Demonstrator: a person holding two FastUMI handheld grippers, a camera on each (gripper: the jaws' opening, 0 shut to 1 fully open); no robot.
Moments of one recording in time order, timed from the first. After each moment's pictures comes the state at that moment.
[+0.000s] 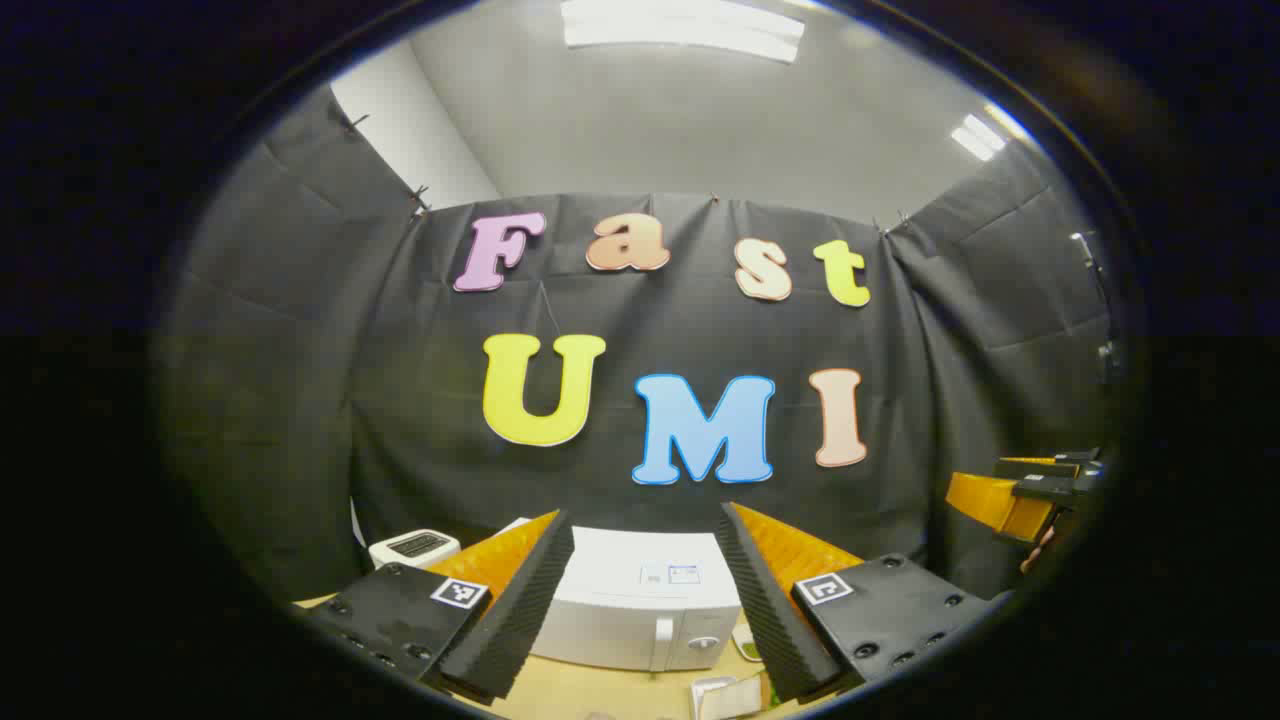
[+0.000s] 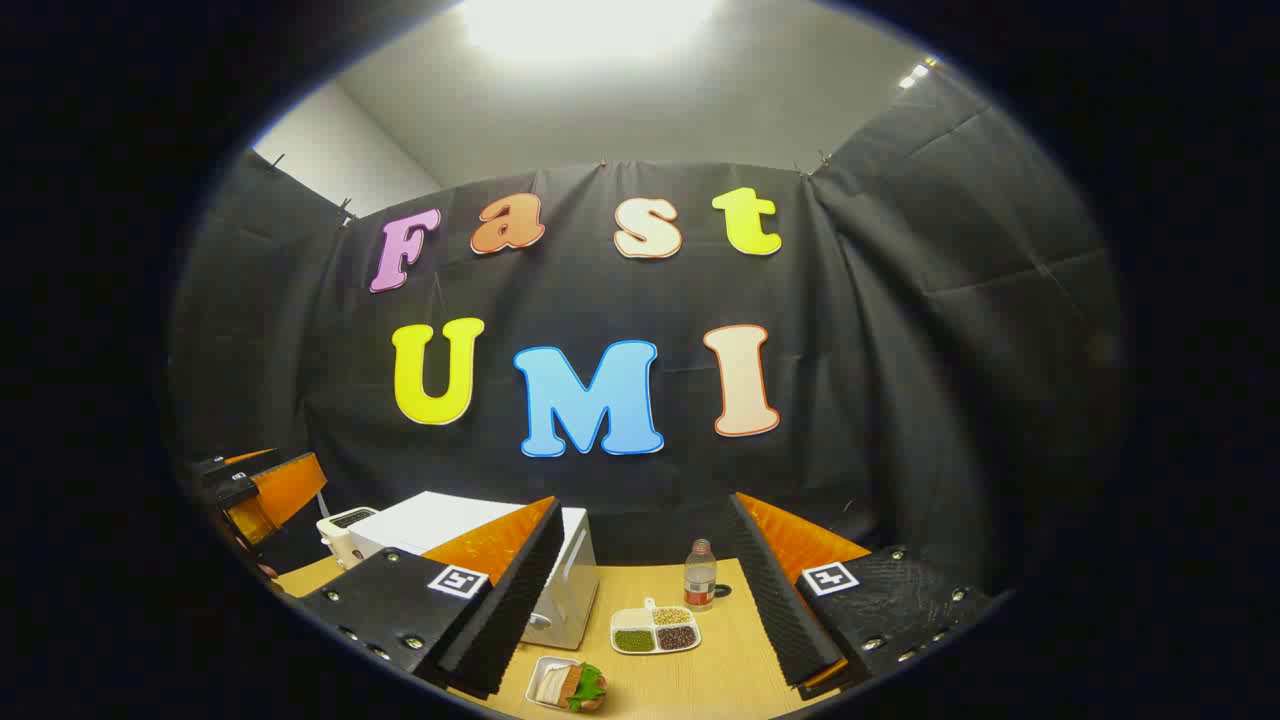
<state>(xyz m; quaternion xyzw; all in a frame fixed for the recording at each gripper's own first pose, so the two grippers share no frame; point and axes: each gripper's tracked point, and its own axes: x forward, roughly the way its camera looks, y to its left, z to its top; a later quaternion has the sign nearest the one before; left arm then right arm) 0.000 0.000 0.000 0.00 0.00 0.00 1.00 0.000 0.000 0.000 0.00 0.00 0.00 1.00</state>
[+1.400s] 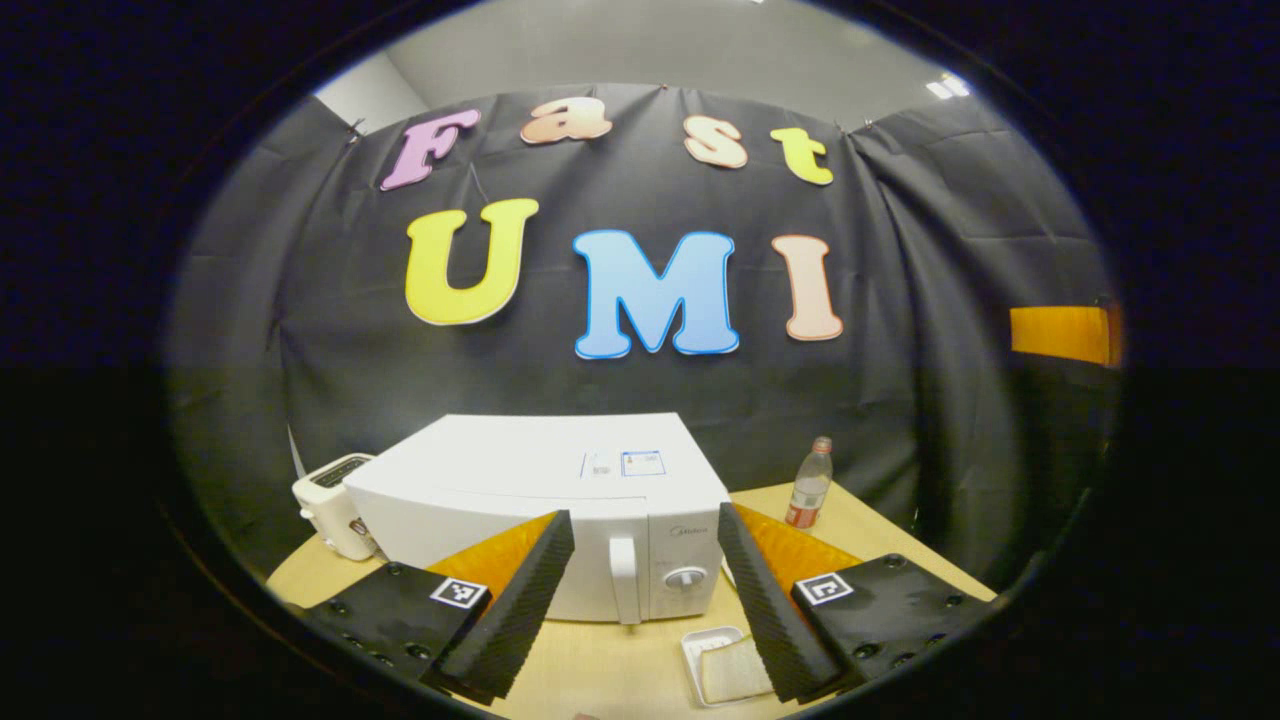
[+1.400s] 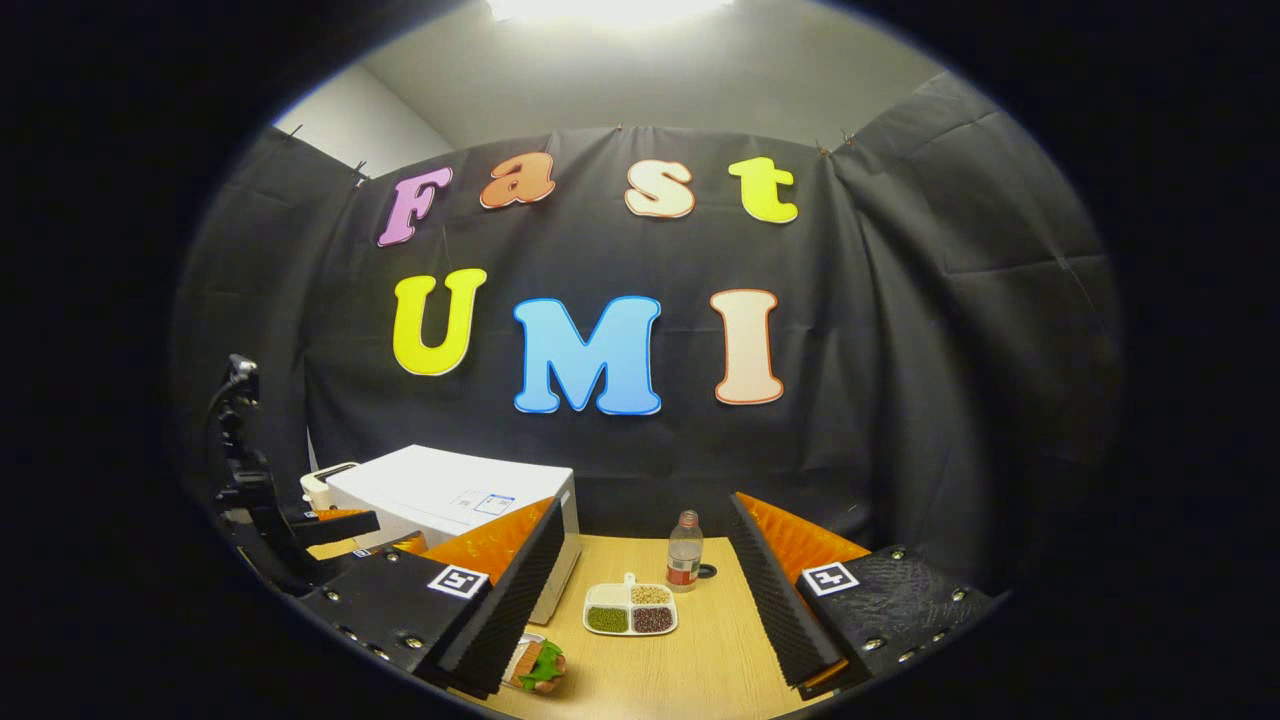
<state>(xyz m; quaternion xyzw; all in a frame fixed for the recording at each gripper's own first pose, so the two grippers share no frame) 0.082 -0.038 -0.214 0.03 0.16 -0.07 0.99 0.019 -0.026 -0.056 -0.03 0.06 0.01 1.00</state>
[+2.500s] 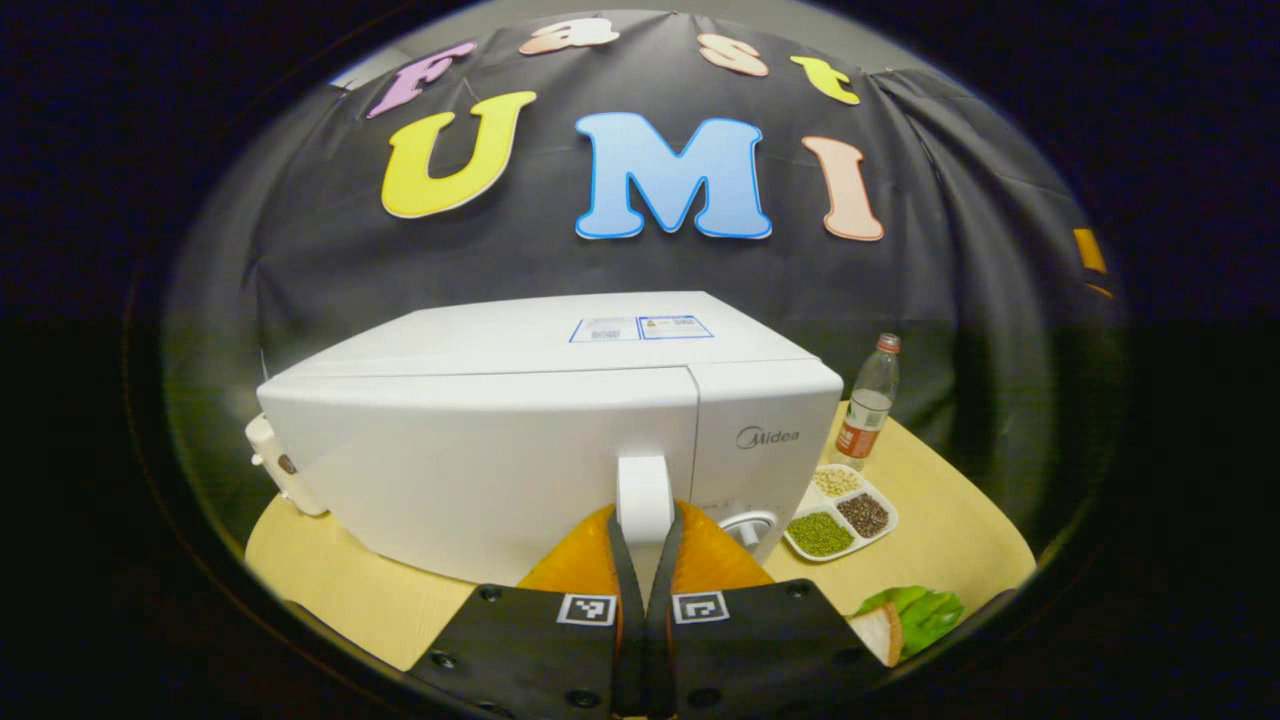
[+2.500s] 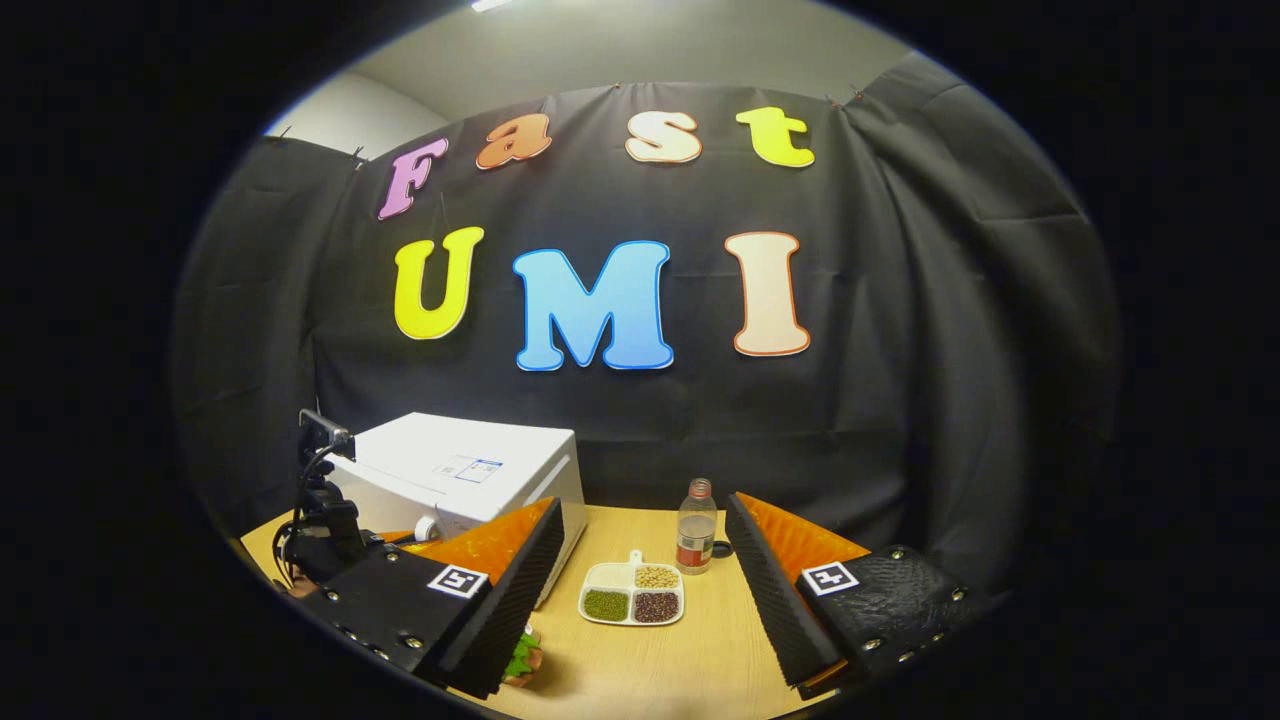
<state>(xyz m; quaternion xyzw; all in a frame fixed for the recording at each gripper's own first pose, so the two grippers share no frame) 0.139 -0.025 -0.344 0.03 0.26 -0.06 0.96 0.071 -0.041 -0.105 -0.02 0.11 0.05 0.99</state>
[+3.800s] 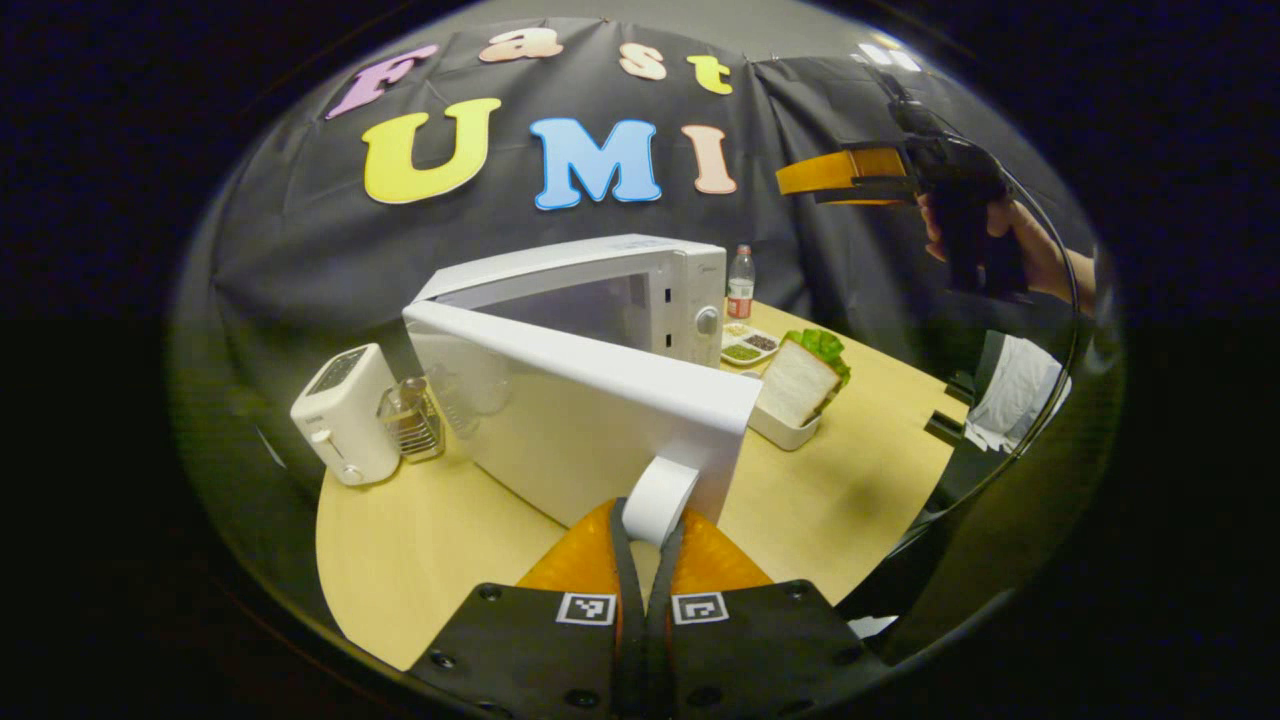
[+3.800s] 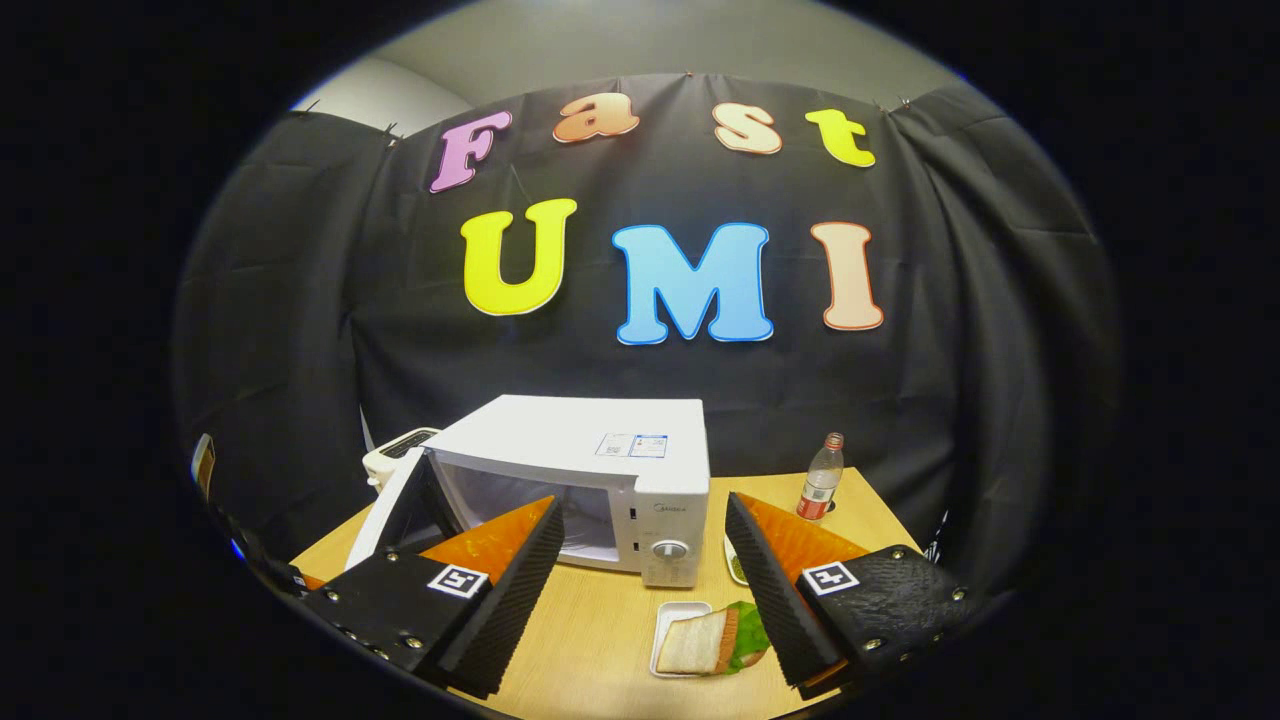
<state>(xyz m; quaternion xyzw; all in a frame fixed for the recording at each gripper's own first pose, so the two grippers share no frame) -0.133 0.217 -0.301 0.10 0.32 -0.27 0.90 0.010 0.189 -0.133 -0.02 0.14 0.06 0.99</state>
